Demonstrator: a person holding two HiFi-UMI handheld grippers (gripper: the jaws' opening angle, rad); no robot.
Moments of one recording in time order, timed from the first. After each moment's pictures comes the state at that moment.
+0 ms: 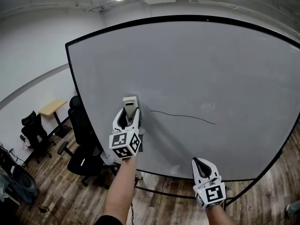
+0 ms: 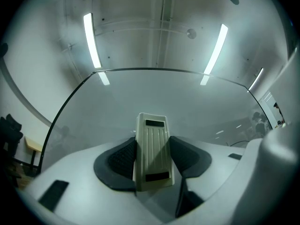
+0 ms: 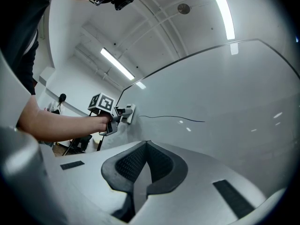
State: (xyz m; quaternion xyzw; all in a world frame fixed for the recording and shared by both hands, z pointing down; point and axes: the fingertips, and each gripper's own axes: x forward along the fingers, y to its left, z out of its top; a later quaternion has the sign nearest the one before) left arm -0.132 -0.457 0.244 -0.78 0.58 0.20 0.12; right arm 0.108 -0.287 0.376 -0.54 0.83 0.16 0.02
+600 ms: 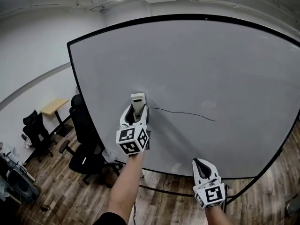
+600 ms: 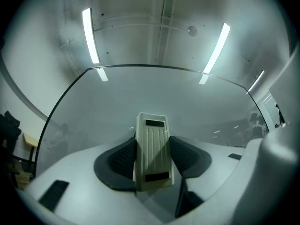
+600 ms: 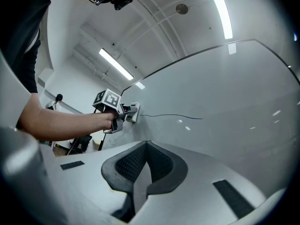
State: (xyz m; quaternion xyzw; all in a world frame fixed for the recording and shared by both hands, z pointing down) left arm -0.099 -0.454 0.238 -0.79 0.57 0.19 0.10; right arm 0.110 -0.275 0.386 -0.54 0.83 0.15 0.02
